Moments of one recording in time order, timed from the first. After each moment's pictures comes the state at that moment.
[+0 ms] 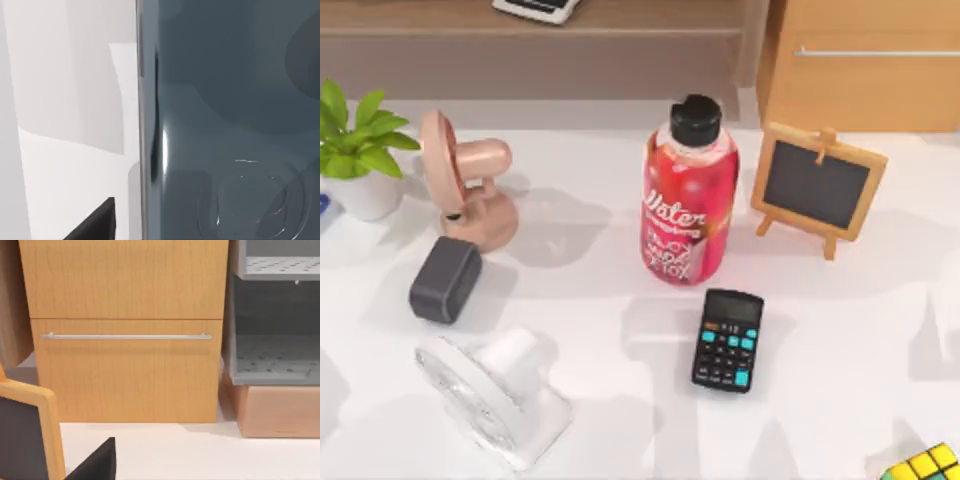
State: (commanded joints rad) left arm 0.91 1.69 0.92 -0.78 0.02 0.89; right arm 0.00 0.00 0.00 0.00 0.00 0.00
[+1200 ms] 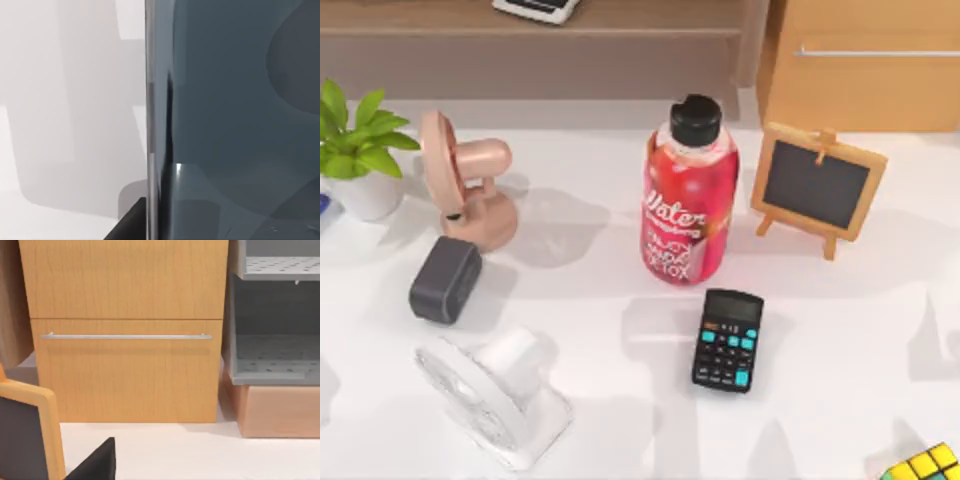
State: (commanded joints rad) left arm 0.91 1.76 0.87 -0.65 0.02 0.90; right arm 0.00 0.00 0.00 0.00 0.00 0.00
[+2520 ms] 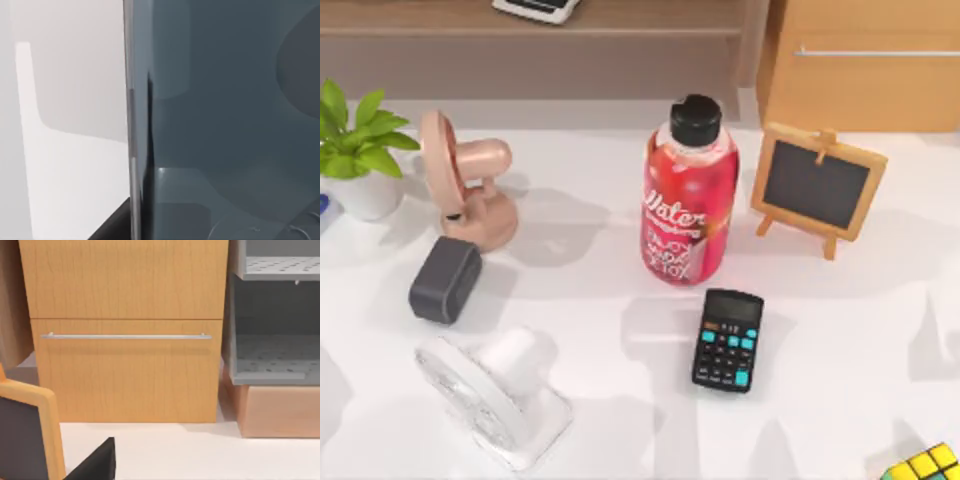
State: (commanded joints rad) left arm 0.89 1.68 0.93 -0.78 0.04 0.87; right arm 0.00 0.00 0.00 0.00 0.00 0.00
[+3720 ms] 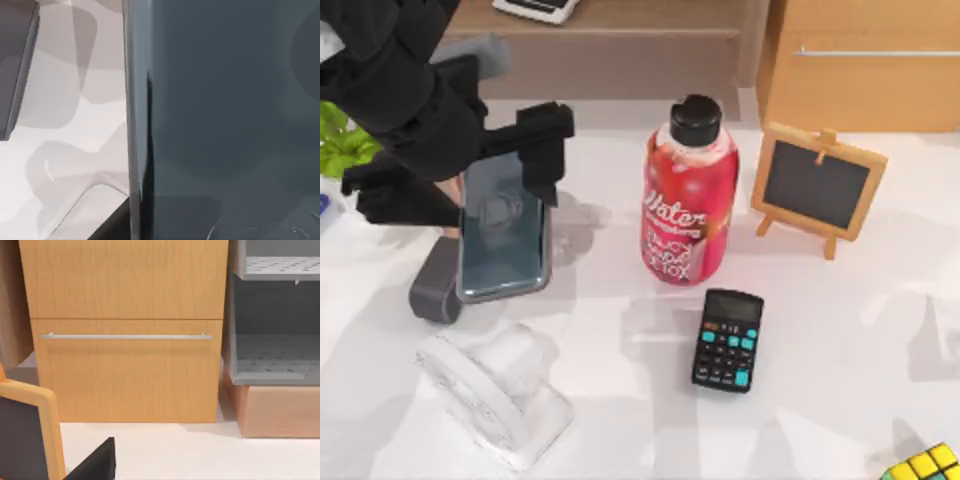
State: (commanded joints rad) left arm -0.39 1.63 1.42 -1.08 0.22 -0.44; right arm 0.00 0.00 0.00 0.00 0.00 0.00
